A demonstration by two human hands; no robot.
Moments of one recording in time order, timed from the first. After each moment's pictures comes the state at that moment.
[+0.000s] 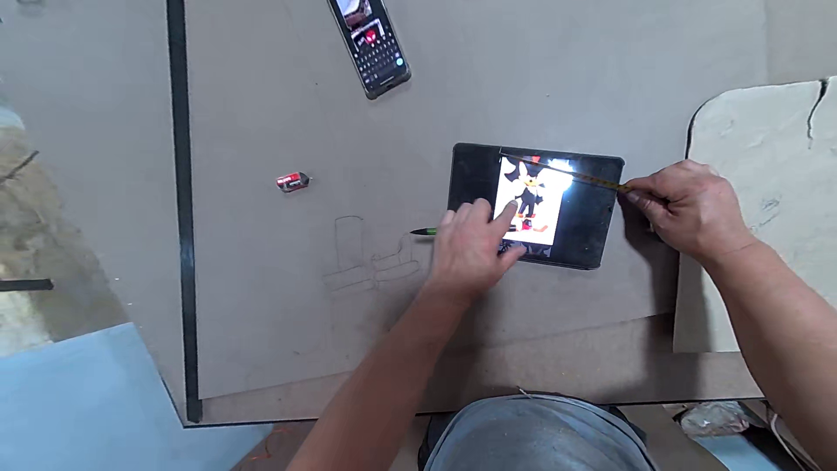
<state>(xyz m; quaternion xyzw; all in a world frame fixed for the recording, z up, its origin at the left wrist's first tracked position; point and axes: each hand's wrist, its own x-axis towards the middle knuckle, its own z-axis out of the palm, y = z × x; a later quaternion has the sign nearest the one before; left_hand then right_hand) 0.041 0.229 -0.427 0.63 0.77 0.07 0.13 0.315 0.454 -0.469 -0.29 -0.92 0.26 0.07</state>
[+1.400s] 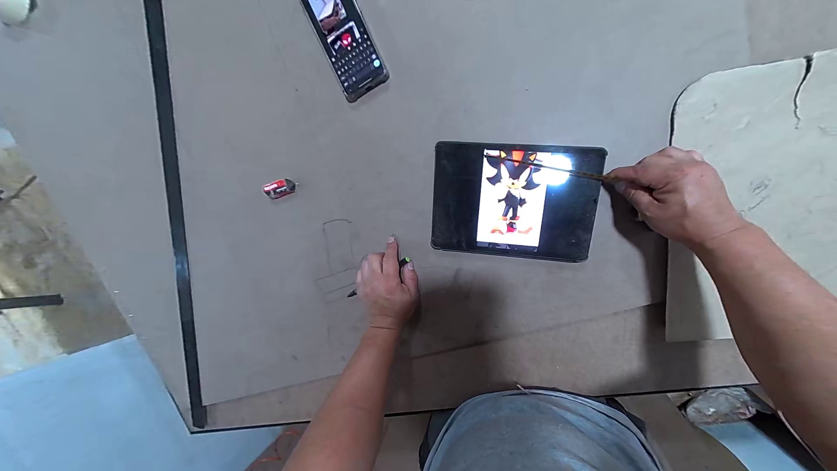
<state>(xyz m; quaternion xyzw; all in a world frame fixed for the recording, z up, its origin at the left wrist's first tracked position) -0.012 0.095 -0.505 0.48 0.87 0.06 -0.03 0.320 0.459 -0.471 -0.28 -0.92 0.27 0.05</state>
